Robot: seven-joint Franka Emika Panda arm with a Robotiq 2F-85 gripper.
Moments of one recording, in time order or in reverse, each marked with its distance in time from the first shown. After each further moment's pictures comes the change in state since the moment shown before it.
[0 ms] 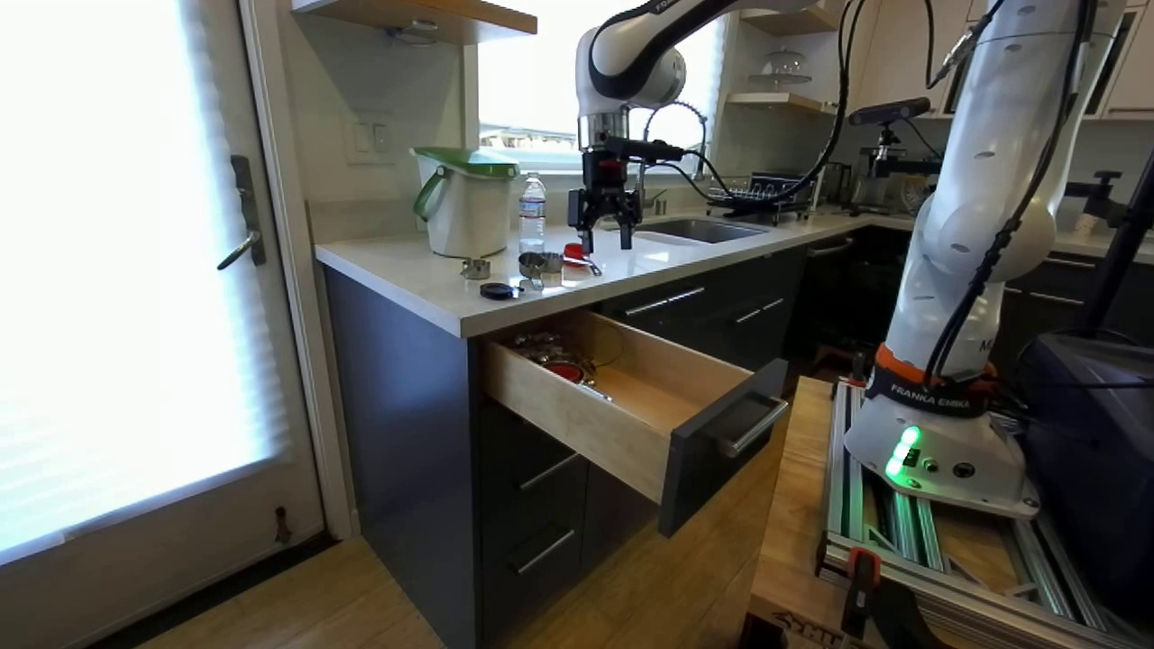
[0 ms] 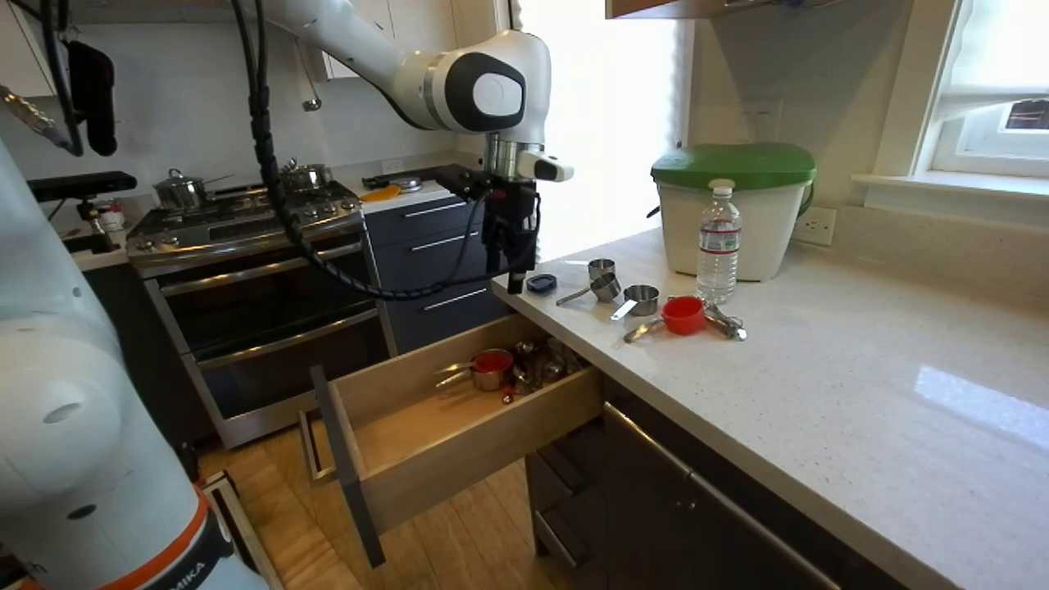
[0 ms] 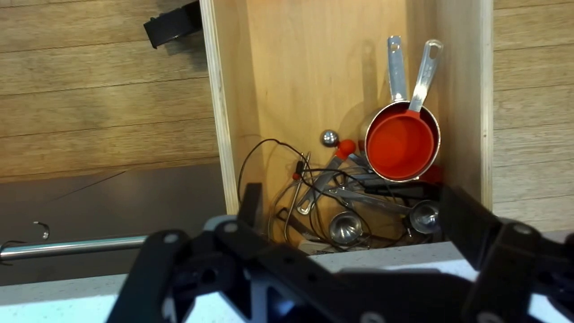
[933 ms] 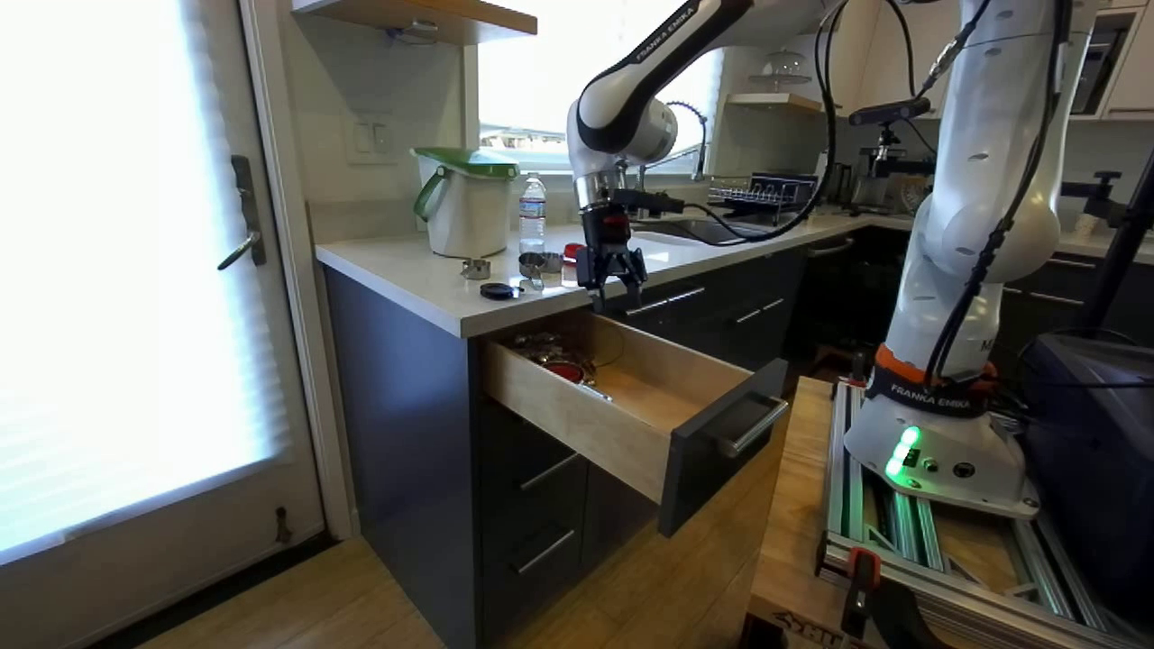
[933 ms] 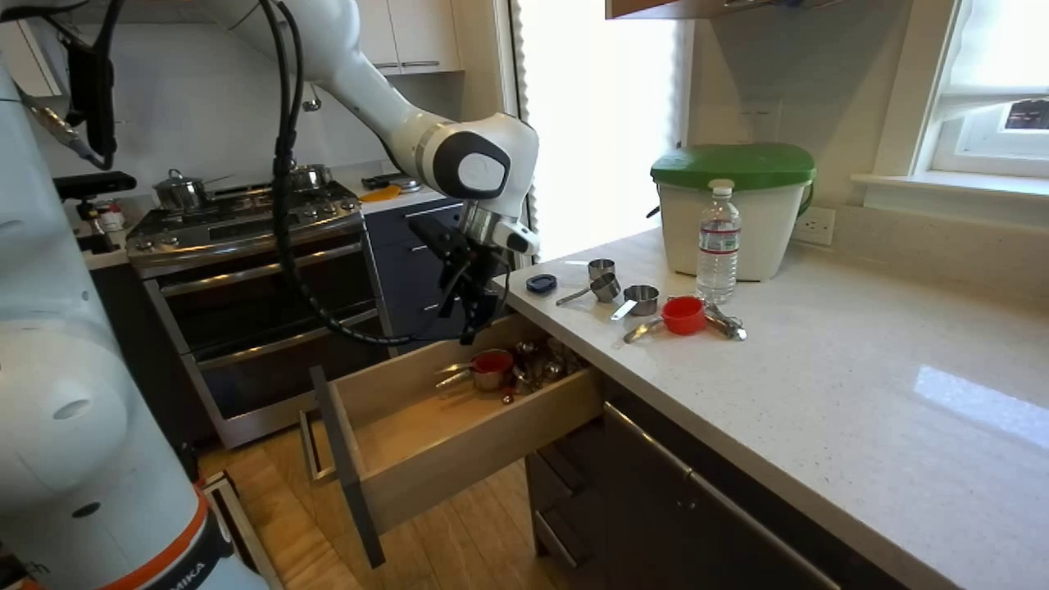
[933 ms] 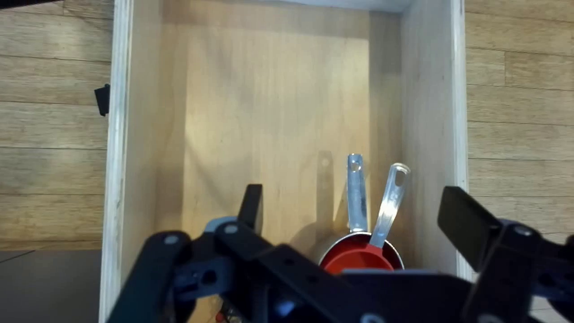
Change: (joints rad) arm 0.032 0.096 0.043 -0.115 0.168 0.016 -0.165
